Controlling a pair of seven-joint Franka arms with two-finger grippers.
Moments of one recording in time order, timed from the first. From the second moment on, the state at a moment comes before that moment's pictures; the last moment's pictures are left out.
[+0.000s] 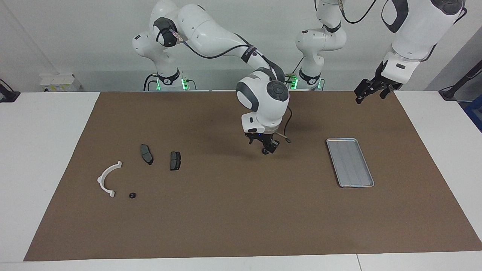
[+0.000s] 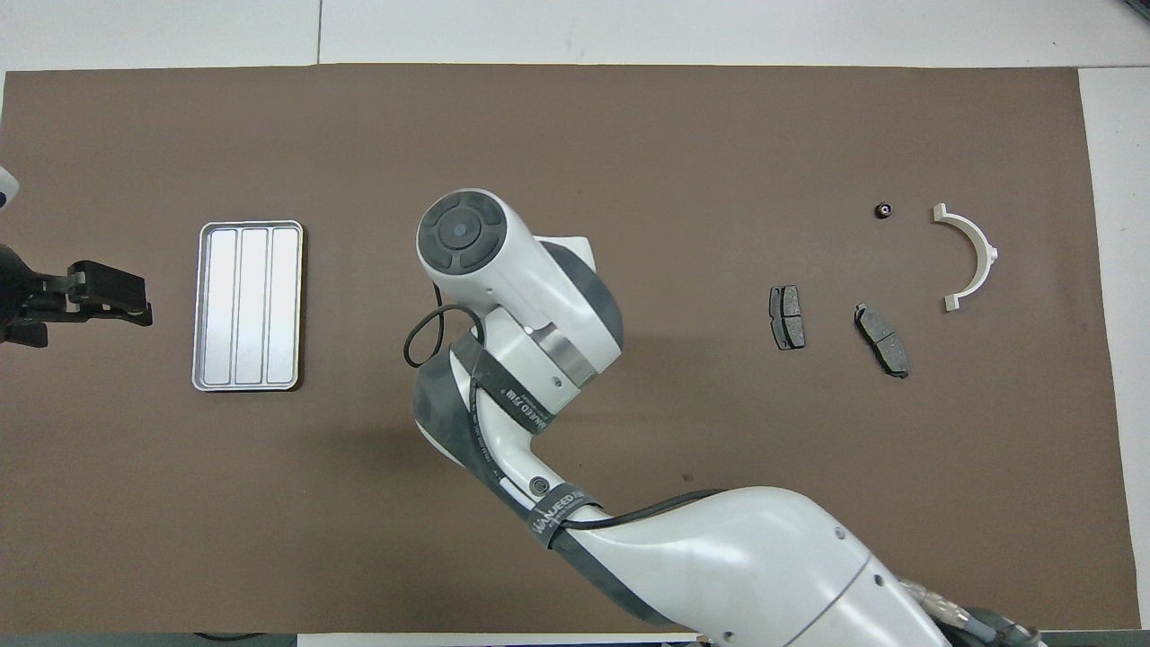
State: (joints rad) left arm 0.00 -0.07 -0.05 -1.69 0.01 1.54 -0.19; right arm 0.65 0.67 0.00 -1.17 -0.04 1.75 1.31
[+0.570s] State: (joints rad) left arm -0.01 -0.07 -0.05 -1.69 0.01 1.54 -0.19; right arm 0.23 0.47 -0.01 -1.13 -0.04 1.55 0.29
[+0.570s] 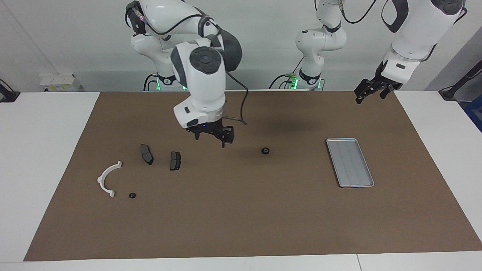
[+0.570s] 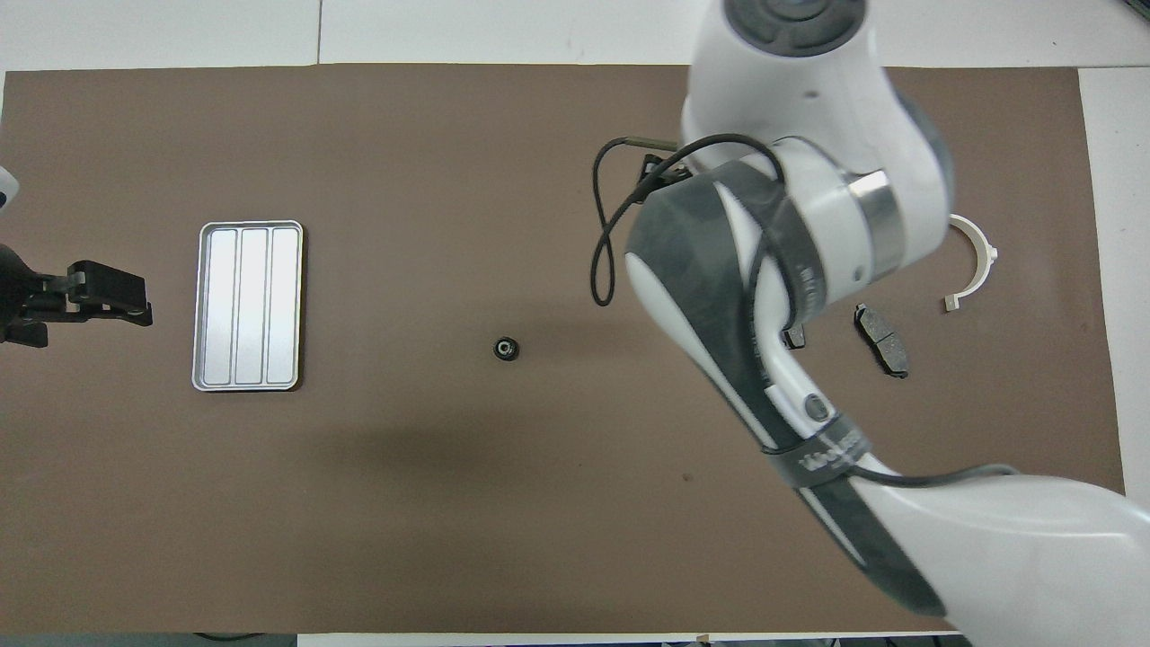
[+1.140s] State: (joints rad) left arm -0.27 -0.05 -0.07 -1.76 -0.01 1.71 -0.63; right arm -0.03 0.47 -0.01 -1.47 -0.04 1.96 -0.11
